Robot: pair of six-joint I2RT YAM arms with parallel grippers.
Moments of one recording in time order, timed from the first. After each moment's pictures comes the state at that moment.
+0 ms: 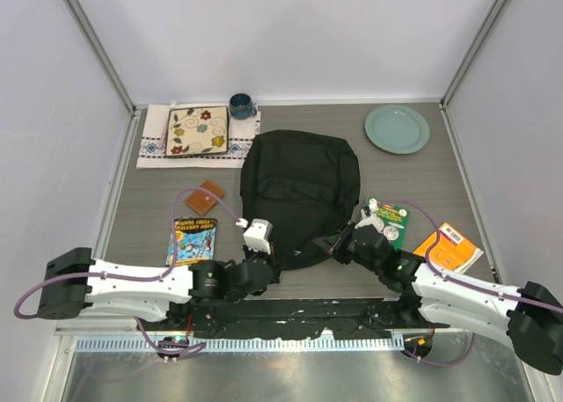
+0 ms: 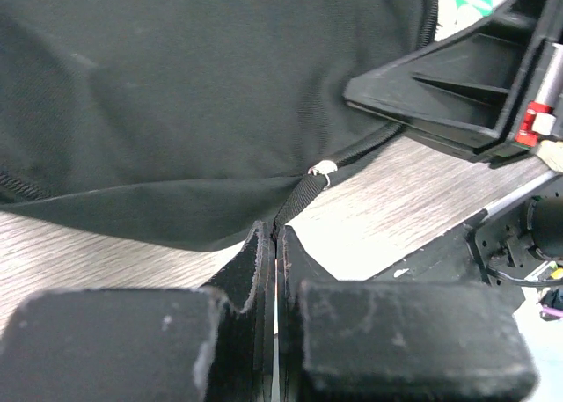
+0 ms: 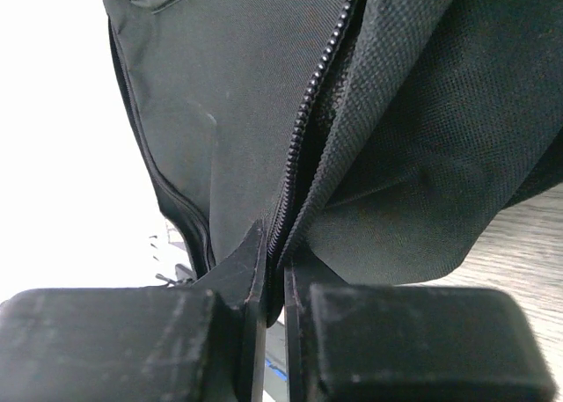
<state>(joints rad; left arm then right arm) -1.44 1.08 0.52 -0.07 -0.70 -0.92 0.87 0.85 0.23 0.11 0.16 1.34</state>
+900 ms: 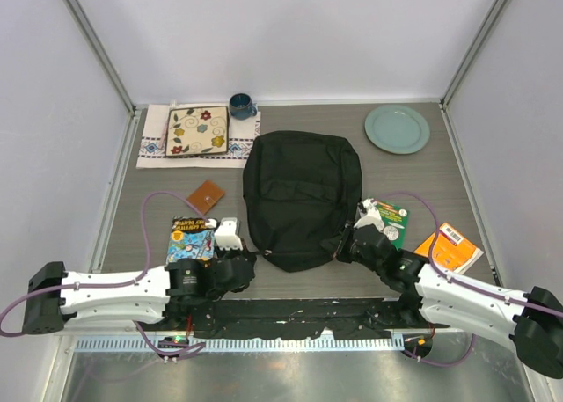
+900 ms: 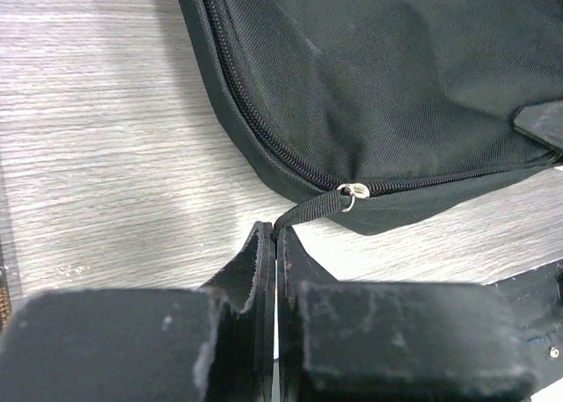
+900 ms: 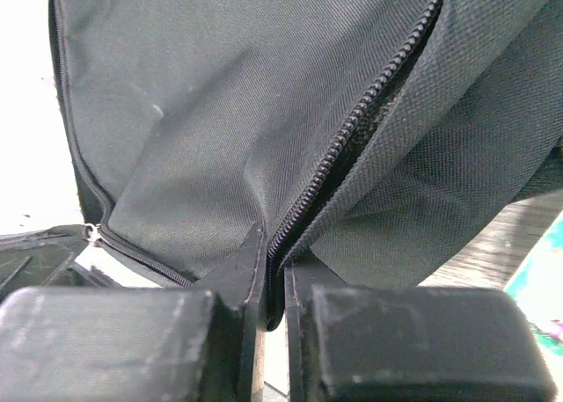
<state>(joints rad) -1.35 0.84 0.45 -0.43 -0.75 -1.09 0.87 0.80 0.25 0.01 0.20 1.01</state>
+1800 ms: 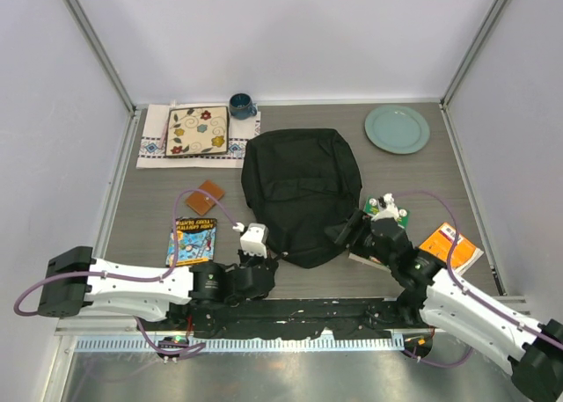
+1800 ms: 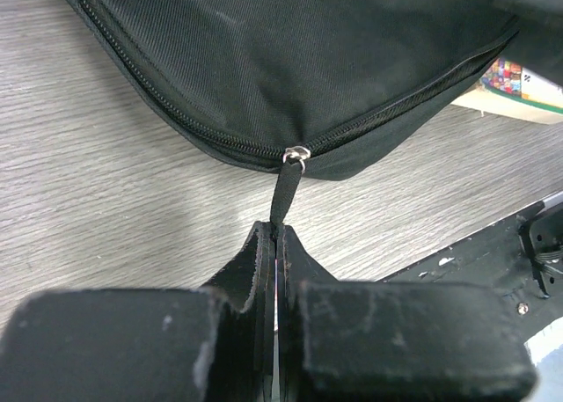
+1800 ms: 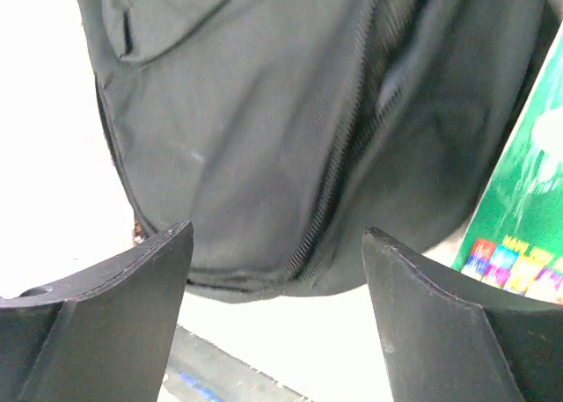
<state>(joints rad) -1.47 1.07 0.52 -0.23 -0.73 -1.02 0.70 0.71 0.35 -0.19 0.15 0.95</state>
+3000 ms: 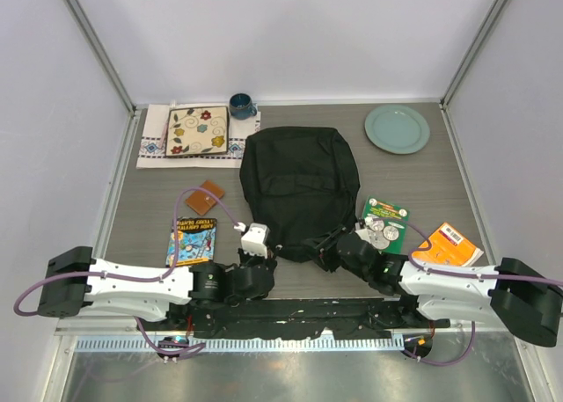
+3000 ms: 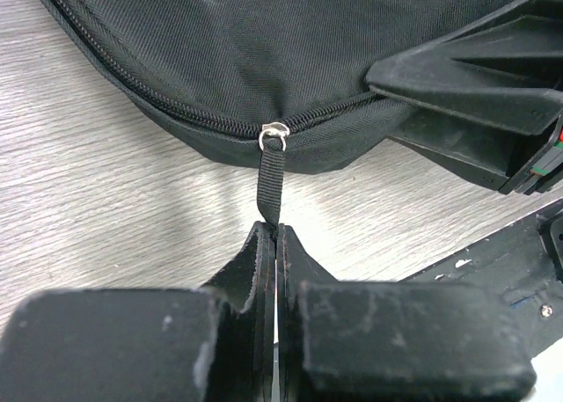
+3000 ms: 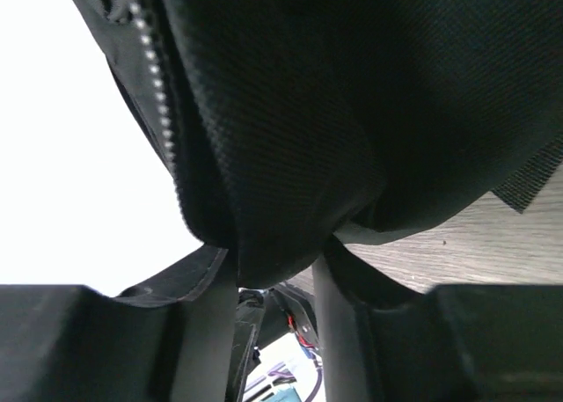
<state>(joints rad) -1.47 1.05 0.52 -0.22 -0.76 -0.97 1.03 1.00 0.25 0.20 0.28 1.76</state>
